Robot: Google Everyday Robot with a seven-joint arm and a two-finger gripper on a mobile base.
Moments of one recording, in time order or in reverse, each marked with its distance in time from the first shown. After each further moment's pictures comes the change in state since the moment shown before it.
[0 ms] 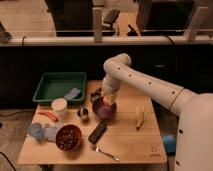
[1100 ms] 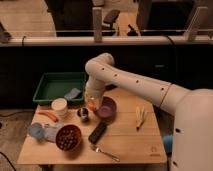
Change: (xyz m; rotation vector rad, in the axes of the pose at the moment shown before) arm -0.108 -0.007 -0.014 -0.046 -0.083 -0.409
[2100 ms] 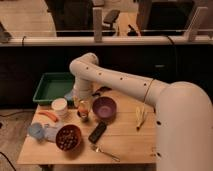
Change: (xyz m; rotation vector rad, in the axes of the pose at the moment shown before) arm -0.036 -0.031 0.015 -0.083 -0.049 -0.174
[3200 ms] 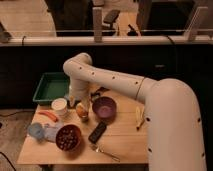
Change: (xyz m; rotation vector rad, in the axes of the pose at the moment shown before) arm -0.003 -0.013 0.009 -0.047 -0.001 -0.036
